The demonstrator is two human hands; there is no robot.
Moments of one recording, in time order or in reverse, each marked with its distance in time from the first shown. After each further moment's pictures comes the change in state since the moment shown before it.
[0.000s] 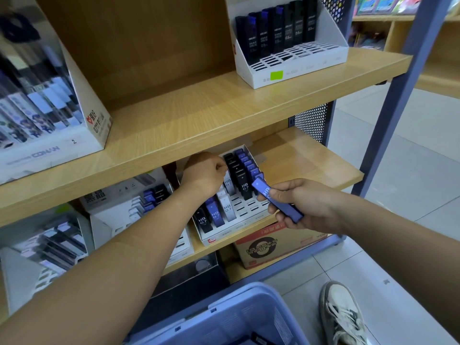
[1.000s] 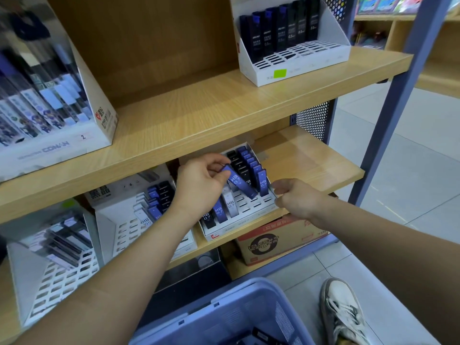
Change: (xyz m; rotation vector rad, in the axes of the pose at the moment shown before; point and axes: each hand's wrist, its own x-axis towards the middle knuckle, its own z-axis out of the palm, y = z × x) left_hand -0.055 0.004 -0.017 -0.553 0.133 0.001; right_hand 0.025 0.013 0.007 -0.396 0.248 -0.066
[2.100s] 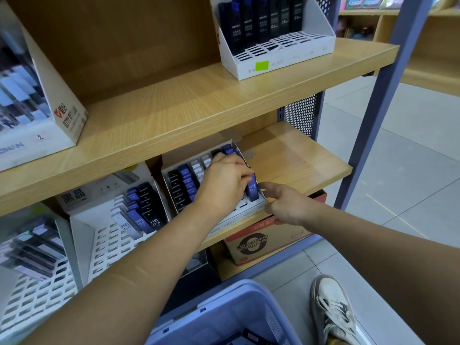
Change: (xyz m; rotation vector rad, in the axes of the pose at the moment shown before) left_hand 0.018 -0.001 0.066 0.471 -0.116 0.411; right_hand 0.009 0.017 -0.004 -0.149 -0.068 -0.104
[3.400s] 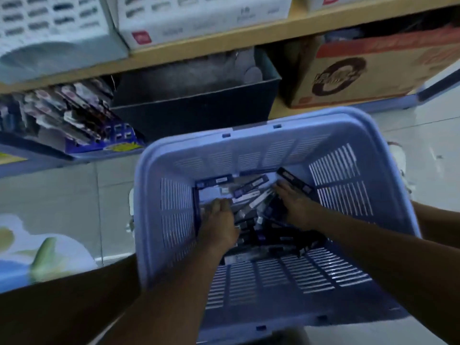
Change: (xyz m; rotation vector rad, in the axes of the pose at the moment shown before) left_hand -0.446 -0.078 0.177 -0.206 -0.847 -0.879; right_hand -0.048 0.236 0.291 -0.723 -0.594 0.044
